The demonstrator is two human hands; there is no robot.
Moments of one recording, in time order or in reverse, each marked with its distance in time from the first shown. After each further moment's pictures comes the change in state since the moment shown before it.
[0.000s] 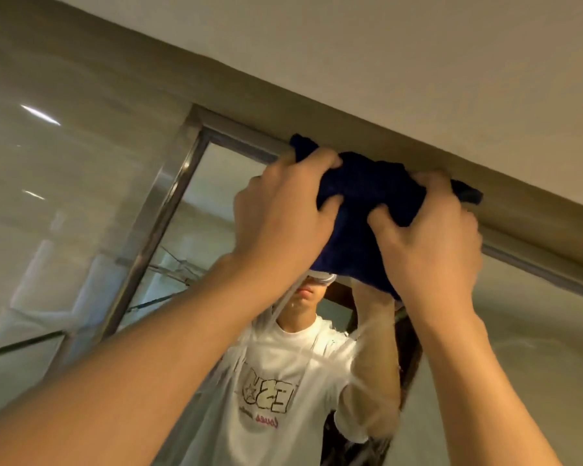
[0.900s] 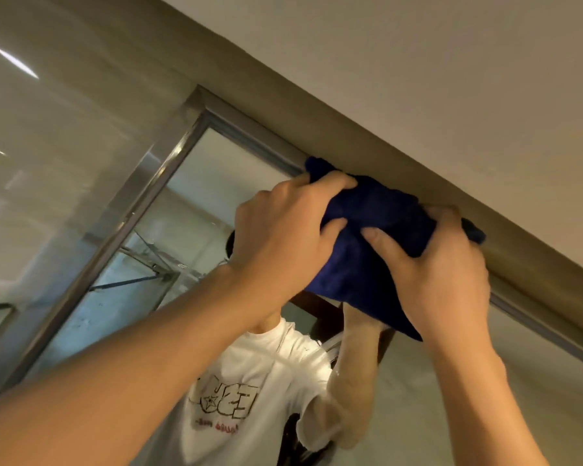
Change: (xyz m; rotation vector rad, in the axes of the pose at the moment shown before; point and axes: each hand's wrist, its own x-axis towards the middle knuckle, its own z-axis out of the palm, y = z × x) left_hand -0.011 0.005 0.015 -0.014 -0.012 -0.033; right_hand 0.002 0.015 -0.019 -0.101 -0.110 -0.011
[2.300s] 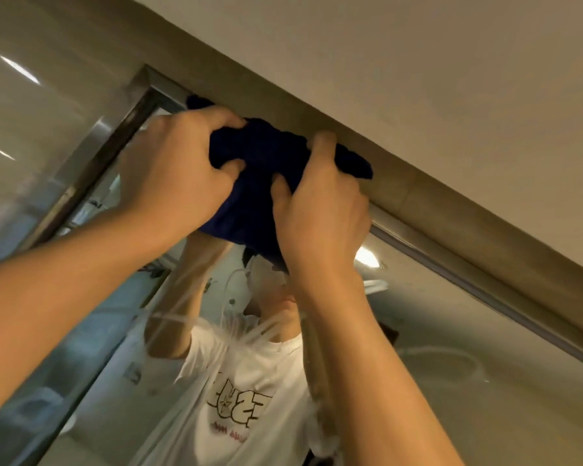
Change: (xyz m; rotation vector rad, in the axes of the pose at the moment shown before) left_hand 0.013 -0.009 -0.022 0.098 0.119 -0.193; right_hand 0.017 -0.025 0.030 0.044 0.027 -0.245
